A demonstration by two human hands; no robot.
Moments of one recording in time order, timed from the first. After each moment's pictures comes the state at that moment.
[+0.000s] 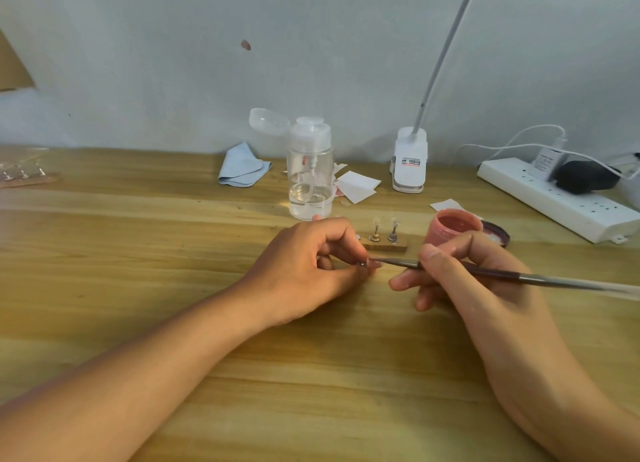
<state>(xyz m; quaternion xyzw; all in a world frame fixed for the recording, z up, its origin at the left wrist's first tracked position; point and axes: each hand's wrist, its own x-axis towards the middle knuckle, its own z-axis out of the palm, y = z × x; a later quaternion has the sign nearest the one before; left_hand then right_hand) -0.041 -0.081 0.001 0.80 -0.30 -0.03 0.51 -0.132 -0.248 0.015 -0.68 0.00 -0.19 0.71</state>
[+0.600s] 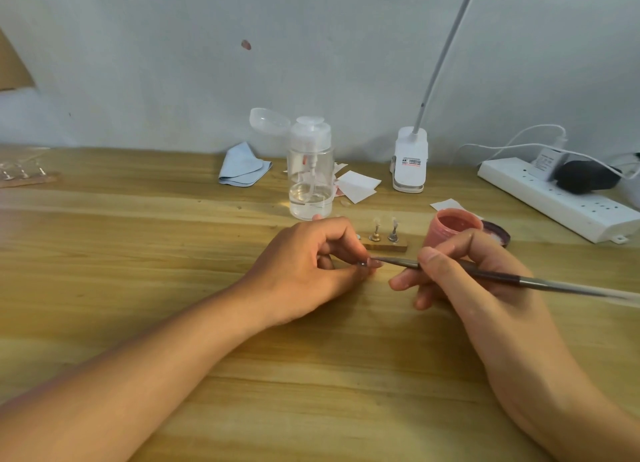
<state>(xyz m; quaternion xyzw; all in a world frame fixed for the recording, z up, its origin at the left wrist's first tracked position) -0.041 -0.081 0.001 0.80 -0.30 -0.03 0.52 -0.131 -0.250 0.012 -0.69 0.00 -0.19 0.70</state>
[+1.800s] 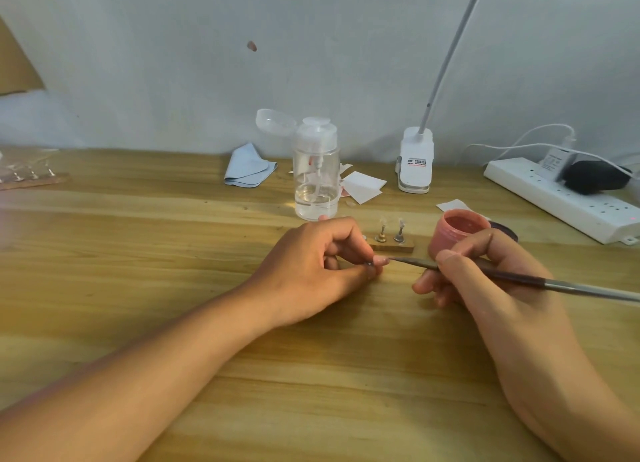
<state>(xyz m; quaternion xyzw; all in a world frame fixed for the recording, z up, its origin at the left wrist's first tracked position) -0.041 -0.081 0.001 0.80 -0.30 -0.04 0.52 -0.130 -0.251 0.012 -0.69 0.02 -0.22 0.69</state>
